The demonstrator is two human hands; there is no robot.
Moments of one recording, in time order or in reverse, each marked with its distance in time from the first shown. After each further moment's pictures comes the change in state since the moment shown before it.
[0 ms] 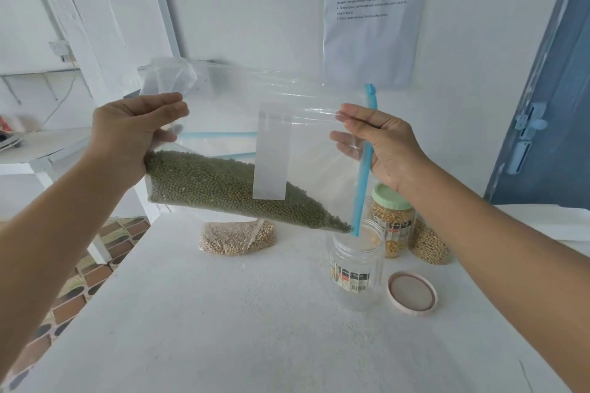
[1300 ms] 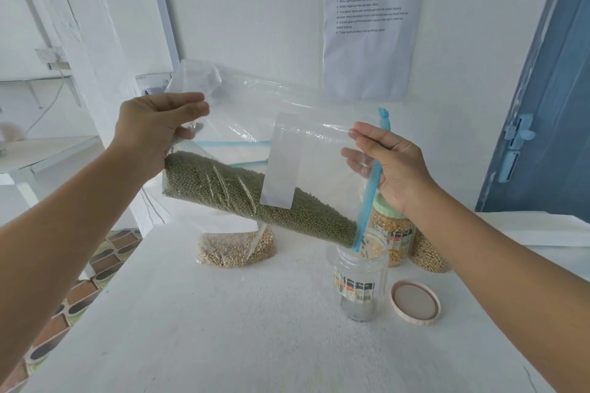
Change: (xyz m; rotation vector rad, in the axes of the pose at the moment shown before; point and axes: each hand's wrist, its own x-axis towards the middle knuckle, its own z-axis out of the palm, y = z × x) left_hand 0.032 -0.005 0.011 -0.026 -0.090 0.037; right_hand -0.011 0.014 -0.004 0.045 0.127 -0.025
